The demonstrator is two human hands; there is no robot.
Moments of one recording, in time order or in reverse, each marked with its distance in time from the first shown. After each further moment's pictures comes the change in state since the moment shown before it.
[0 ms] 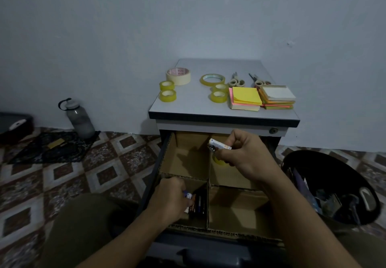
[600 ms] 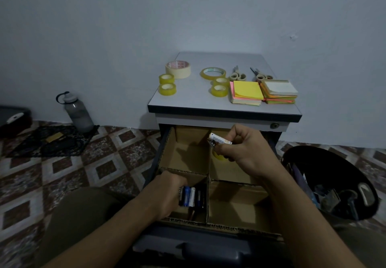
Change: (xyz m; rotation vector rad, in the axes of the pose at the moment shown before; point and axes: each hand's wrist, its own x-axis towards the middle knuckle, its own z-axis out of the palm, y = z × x) left_hand 0.002 -0.016 -0.016 0.247 -0.130 0.325; right_hand 0.000 0.003 0.000 -0.008 -0.005 0.005
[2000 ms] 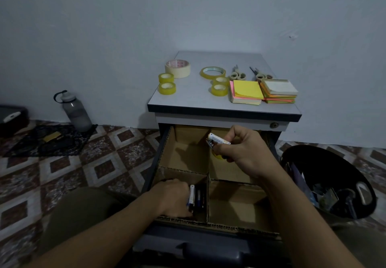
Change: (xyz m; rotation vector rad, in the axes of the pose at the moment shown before) left_hand 0.015 0.019 -0.002 0.256 -0.385 -0.063; right_hand 0.001 0.002 0.005 0.038 0.009 0.031
